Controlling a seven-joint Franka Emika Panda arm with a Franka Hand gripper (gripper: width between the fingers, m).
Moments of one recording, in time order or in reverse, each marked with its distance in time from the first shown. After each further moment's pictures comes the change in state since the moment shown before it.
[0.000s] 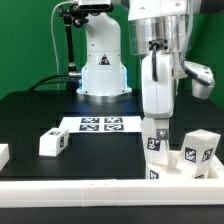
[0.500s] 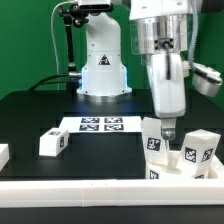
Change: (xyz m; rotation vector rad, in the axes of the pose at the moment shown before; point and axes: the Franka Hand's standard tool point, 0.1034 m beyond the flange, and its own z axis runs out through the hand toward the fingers) arm 0.000 0.002 0.003 -0.009 0.002 -0.204
